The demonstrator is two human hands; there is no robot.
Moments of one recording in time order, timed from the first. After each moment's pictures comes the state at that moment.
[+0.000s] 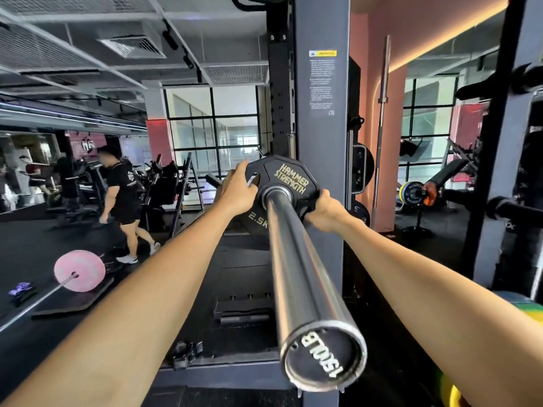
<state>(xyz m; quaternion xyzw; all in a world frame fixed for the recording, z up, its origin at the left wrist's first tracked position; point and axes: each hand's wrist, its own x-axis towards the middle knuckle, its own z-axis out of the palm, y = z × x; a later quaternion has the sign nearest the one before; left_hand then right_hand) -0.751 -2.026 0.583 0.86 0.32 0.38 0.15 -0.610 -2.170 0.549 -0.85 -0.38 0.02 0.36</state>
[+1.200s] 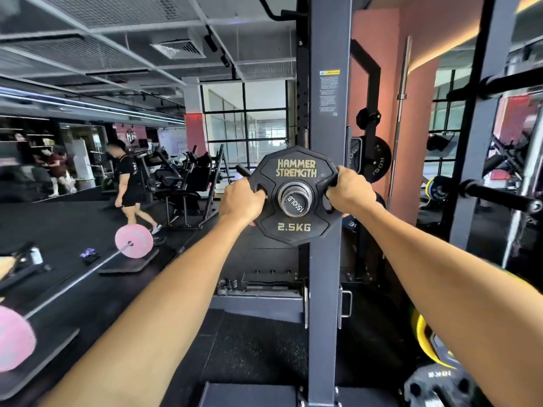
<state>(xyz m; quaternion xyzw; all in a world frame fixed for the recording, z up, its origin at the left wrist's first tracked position) -0.952 -2.279 0.556 0.79 0.43 0.41 0.16 -0.778 -2.392 0.569 -0.82 -0.41 -0.12 0.37</state>
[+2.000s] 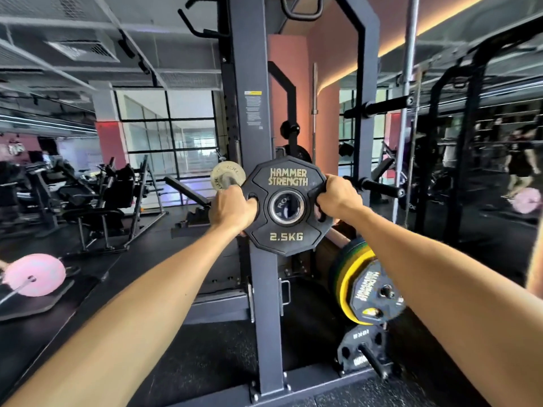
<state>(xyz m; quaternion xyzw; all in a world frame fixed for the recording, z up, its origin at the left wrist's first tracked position) -0.936 -2.388 0.559 0.84 0.36 0.39 0.12 -0.798 -2.542 0.568 -0.86 -0.32 -0.14 0.37</state>
